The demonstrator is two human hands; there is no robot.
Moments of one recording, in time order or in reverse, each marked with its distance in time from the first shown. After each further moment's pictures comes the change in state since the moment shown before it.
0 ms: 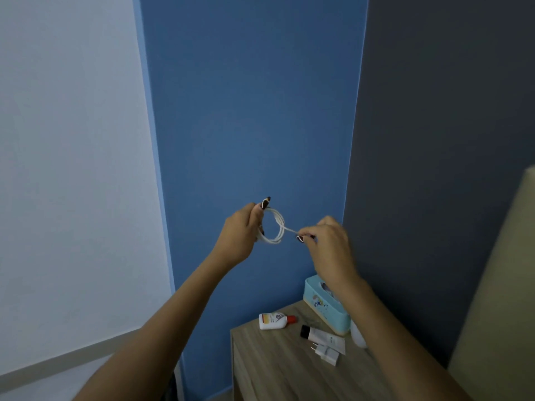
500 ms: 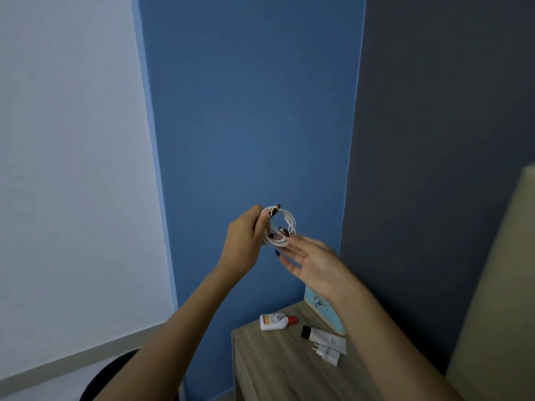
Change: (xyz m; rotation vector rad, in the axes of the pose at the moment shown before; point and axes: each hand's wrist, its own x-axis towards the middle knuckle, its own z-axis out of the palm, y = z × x) left_hand -0.010 0.001 0.011 0.017 0.119 0.143; right_hand -0.009 -0.022 0.005 1.487 -0.409 0.697
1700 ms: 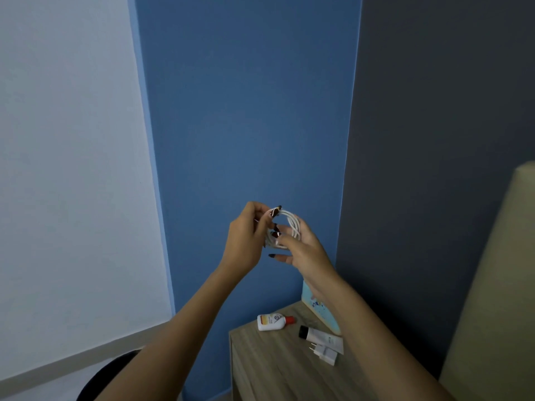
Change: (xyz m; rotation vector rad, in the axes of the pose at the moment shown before) left_hand 0.000 0.002 0.008 -0.135 0.041 -0.051; right_hand 0.002 0.005 0.012 -0.464 0.013 -0.302
